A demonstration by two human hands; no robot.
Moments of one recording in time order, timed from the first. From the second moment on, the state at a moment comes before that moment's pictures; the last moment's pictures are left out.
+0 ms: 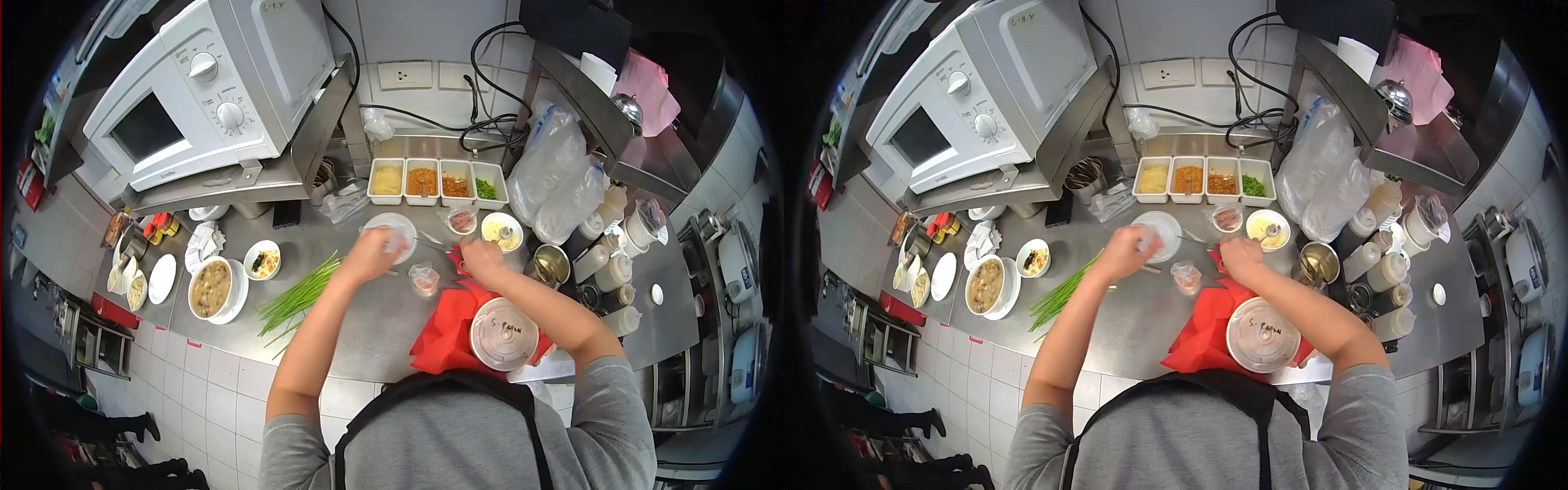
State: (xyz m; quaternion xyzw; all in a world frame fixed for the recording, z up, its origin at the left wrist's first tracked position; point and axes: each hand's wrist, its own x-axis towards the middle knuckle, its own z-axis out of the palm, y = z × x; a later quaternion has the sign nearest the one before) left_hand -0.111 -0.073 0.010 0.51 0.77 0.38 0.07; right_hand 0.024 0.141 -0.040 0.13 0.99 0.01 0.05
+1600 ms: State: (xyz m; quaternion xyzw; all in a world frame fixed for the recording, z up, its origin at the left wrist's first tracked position) left_hand 0.005 -0.149 0.082 0.61 0.79 -0.02 0.12; right_hand 0.138 0.034 0.002 0.07 0.99 -0.06 0.08
